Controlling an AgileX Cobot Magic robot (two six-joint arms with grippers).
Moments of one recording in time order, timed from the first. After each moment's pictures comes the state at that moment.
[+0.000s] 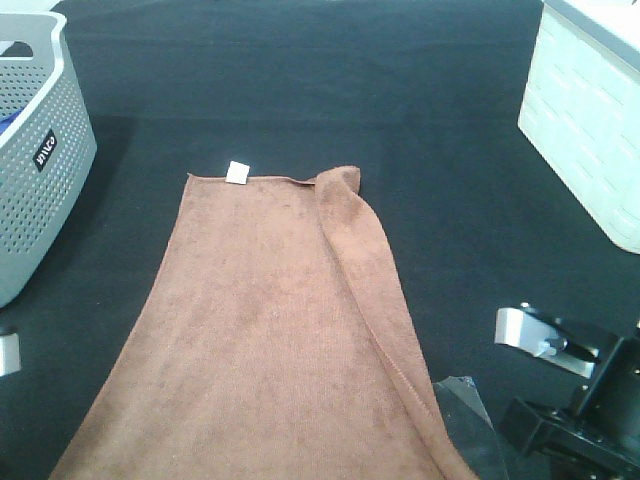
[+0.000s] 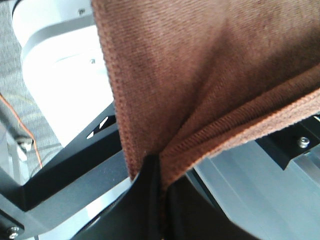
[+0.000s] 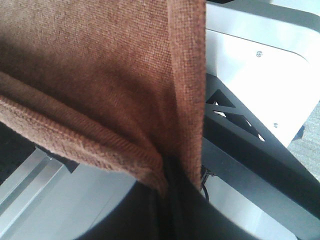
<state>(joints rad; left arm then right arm) -0.32 1.35 -0.50 -0.56 1.18 0.10 0.30 1.51 -0.51 0.61 1.15 -0.20</state>
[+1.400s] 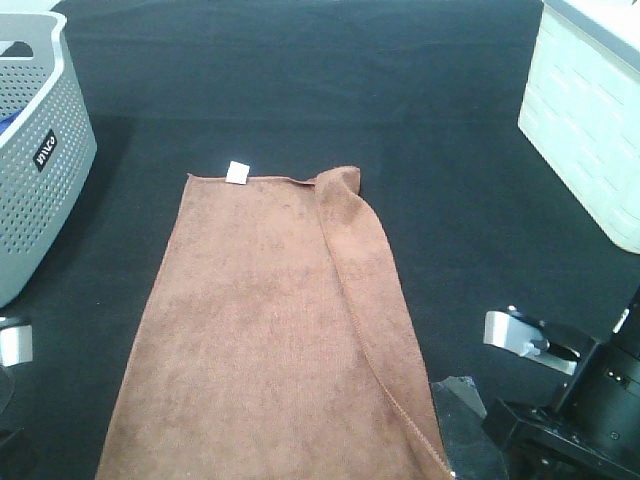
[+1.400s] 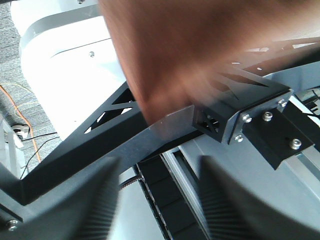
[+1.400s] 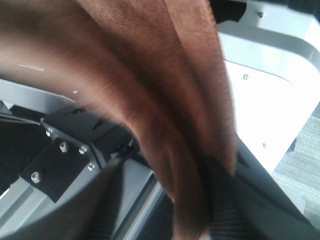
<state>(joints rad) -0.31 1.41 -0.55 -0.57 1.20 0.10 0.30 1.59 -0.52 0.63 1.04 -0.28</state>
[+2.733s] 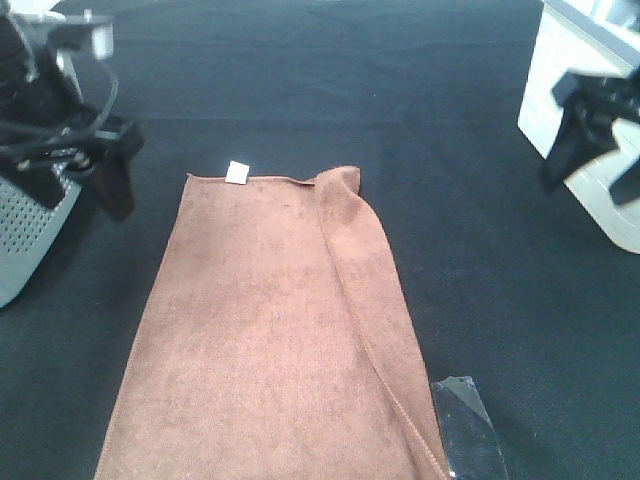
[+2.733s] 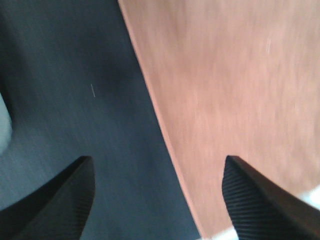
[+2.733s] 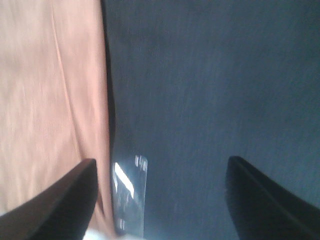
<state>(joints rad) -0.31 1.72 -1.33 -0.12 1.10 0.03 0.03 1.54 -1.14 0.29 1.02 -0.11</state>
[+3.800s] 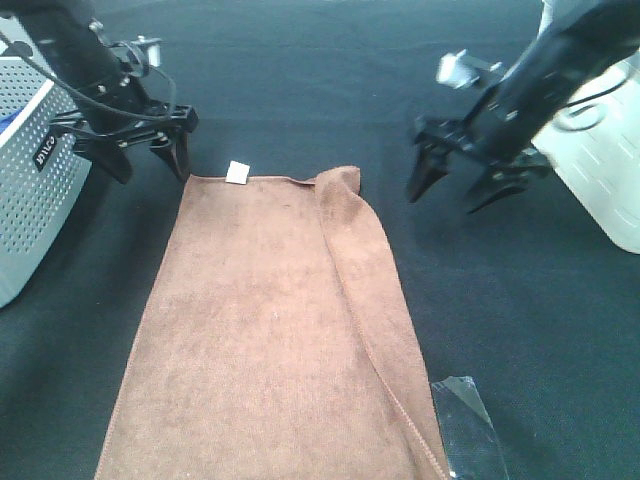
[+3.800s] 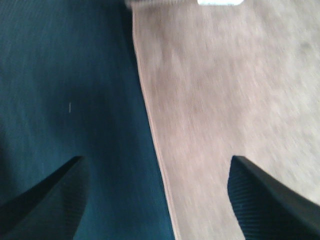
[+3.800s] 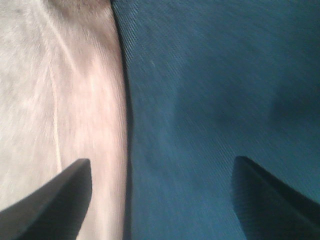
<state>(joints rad) -0.18 2.31 -1.93 -0.21 1.09 0.08 0.18 2.12 -1.50 0.40 0.84 -0.19</state>
